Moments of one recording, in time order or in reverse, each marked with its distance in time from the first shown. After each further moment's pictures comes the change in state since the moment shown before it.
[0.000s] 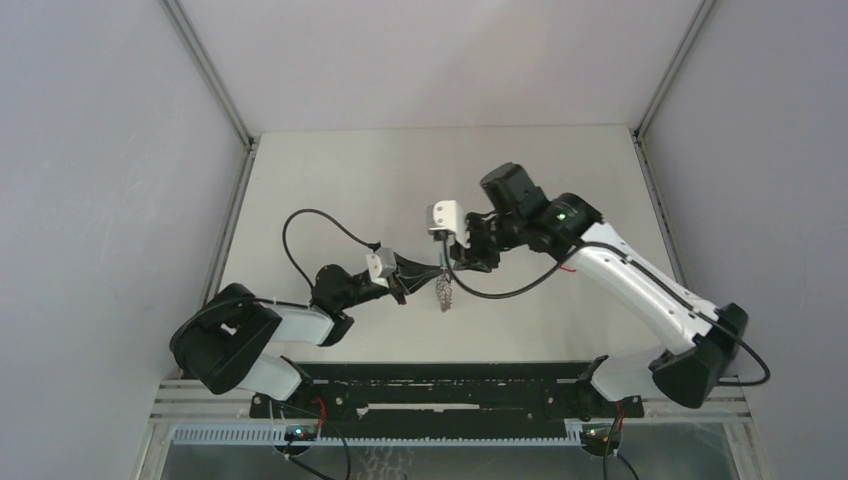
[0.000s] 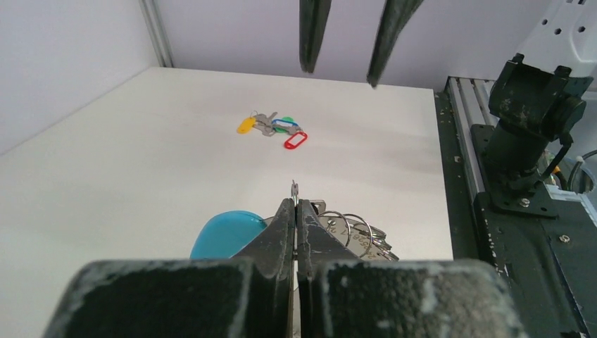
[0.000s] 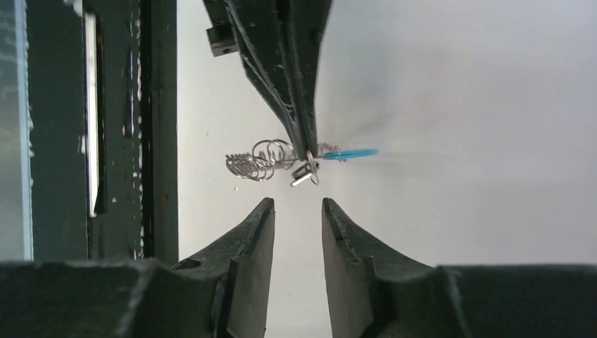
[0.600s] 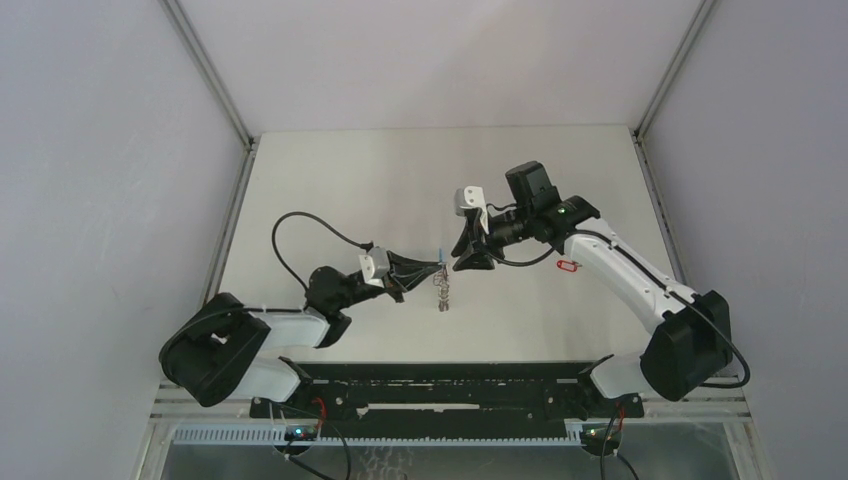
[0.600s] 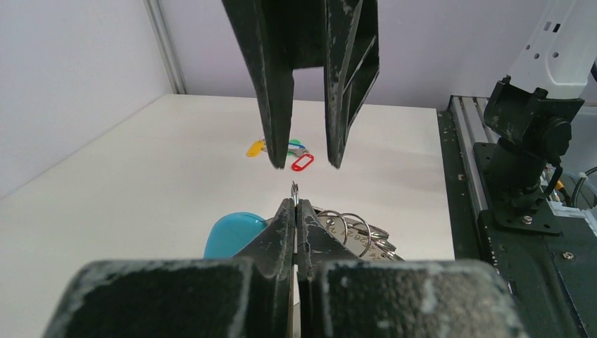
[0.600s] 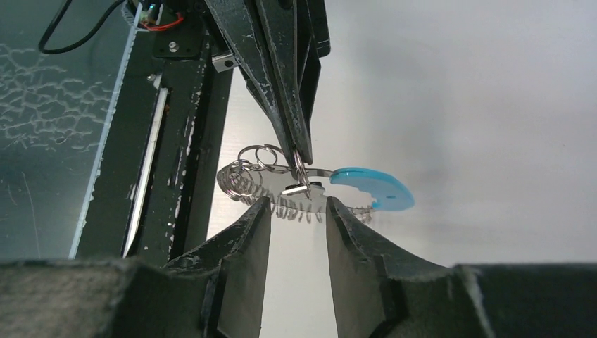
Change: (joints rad) left arm 0.000 -0.080 -0.003 -0.005 -0.020 0.000; right arm -0.269 -0.015 -0.279 0.329 -0.533 0.039
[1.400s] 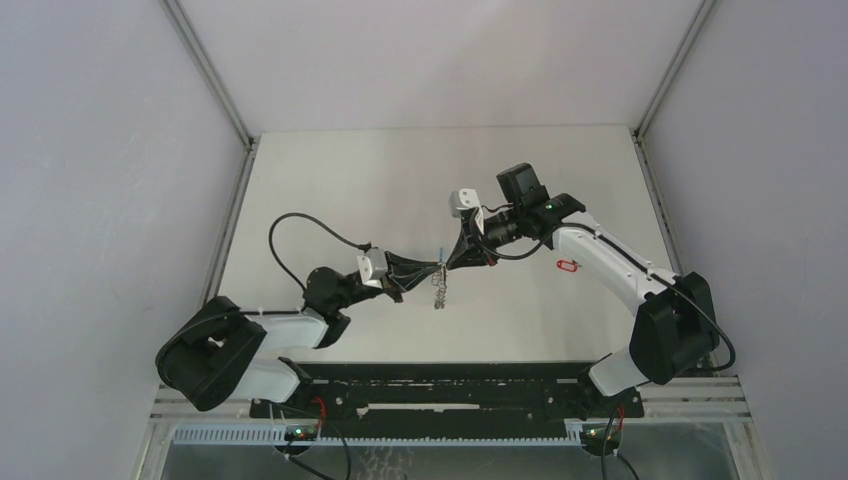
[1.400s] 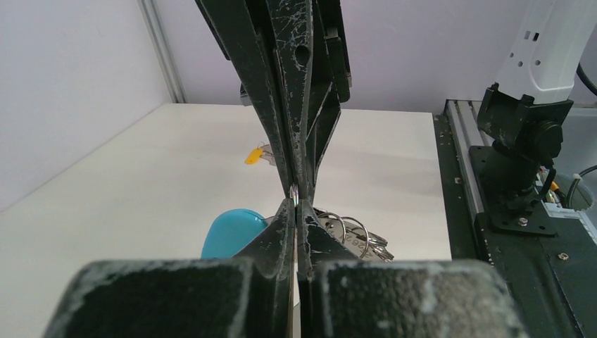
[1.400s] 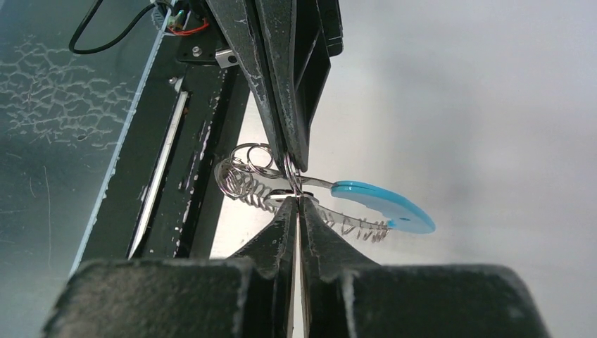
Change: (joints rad) left arm 0.000 -0.028 0.000 -0.003 0.013 -0.001; right arm 0.000 0.100 0.000 0.028 -0.118 -0.047
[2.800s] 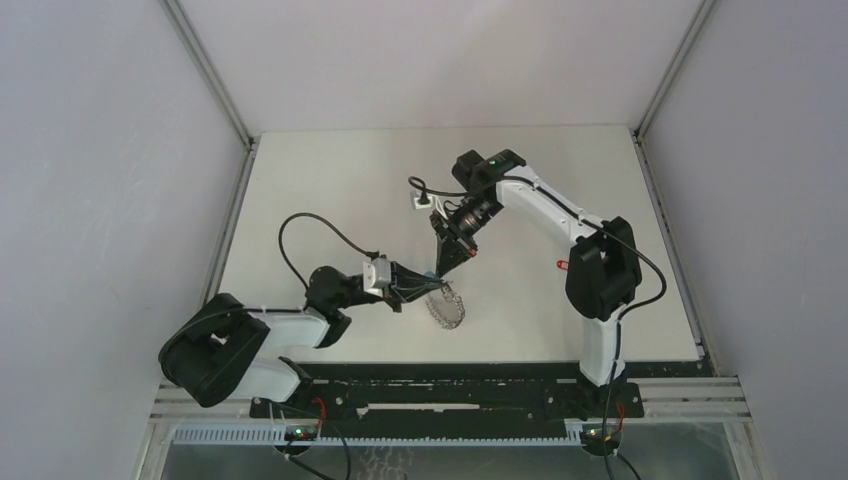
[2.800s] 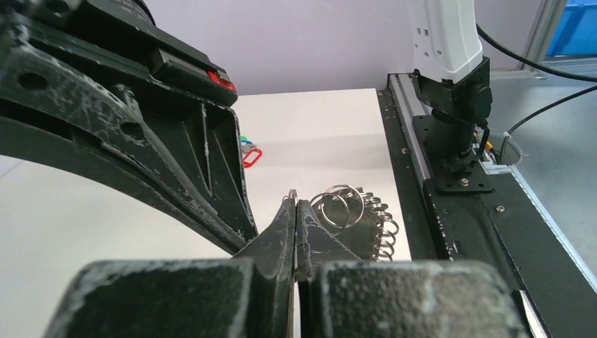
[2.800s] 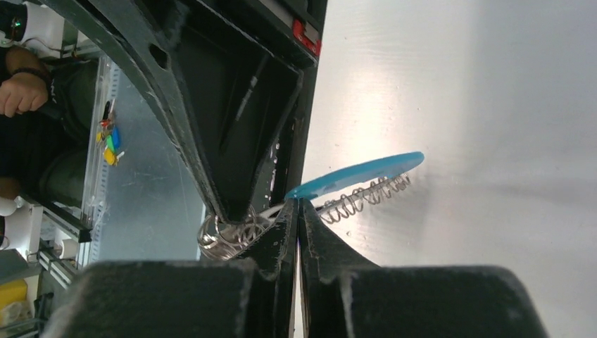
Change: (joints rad) left arm -0.001 0.022 0.000 -0.007 0.185 0.001; right arm 0.066 0.470 0.582 -0.750 0.042 -0.130
